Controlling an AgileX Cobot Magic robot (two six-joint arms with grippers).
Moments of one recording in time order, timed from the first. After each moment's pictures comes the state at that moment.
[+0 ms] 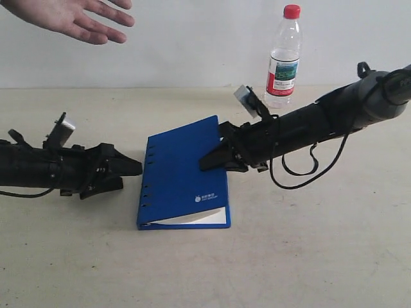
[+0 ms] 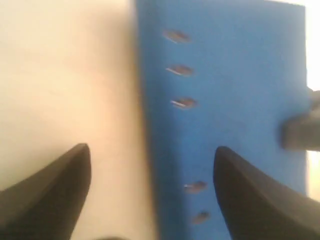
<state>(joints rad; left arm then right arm) 0.13 2.09 -0.88 -1.75 0.84 1.52 0.23 2.25 -1.34 1.41 1.06 -1.11</state>
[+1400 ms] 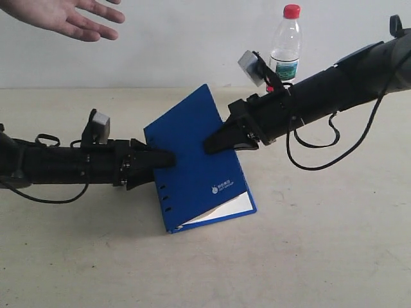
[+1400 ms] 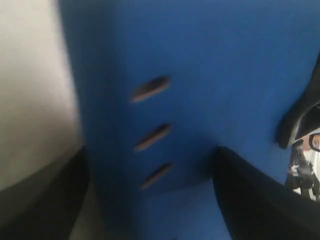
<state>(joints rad) 0.04 2.31 -1.07 -1.75 1.24 1.62 0.23 2.08 -1.34 1.27 1.15 -1.12</state>
